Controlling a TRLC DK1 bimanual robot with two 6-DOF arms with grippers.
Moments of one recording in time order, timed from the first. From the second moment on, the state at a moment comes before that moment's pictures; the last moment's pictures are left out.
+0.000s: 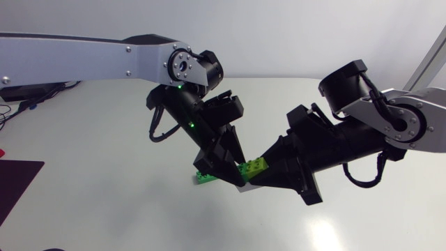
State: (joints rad) left arm -0.63 1.89 1.57 -1.10 0.78 0.96; right arm 0.39 1.27 0.88 -0.58 -0.84 -0.64
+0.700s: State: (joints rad) left arm -0.62 1.91 1.67 -1.54 0.92 1.31; right arm 0.40 1.23 0.76 -0.62 -0.84 -0.77
